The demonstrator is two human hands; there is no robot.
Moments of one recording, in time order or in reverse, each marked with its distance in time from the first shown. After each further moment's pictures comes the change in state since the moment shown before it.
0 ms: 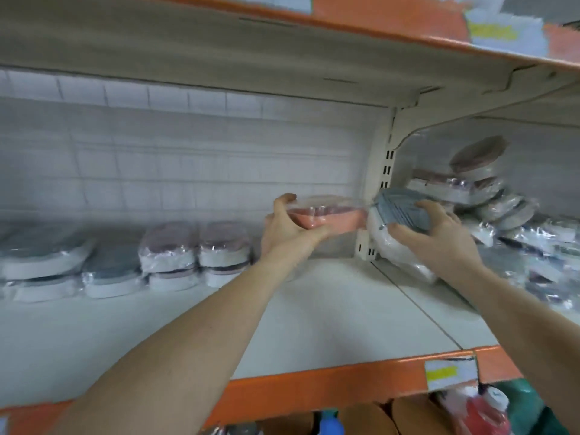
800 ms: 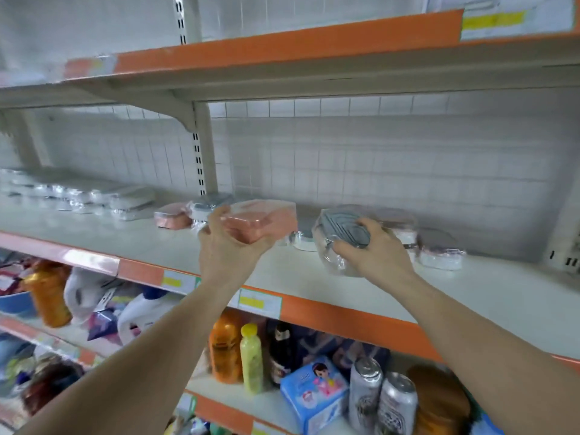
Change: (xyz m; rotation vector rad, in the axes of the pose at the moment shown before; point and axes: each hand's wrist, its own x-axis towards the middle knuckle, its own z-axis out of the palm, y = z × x) left_hand -0.170 -0.033 -0.293 0.423 0.693 -0.180; right_hand -0.159 -0.204 0.124 0.333 -0.518 -0.356
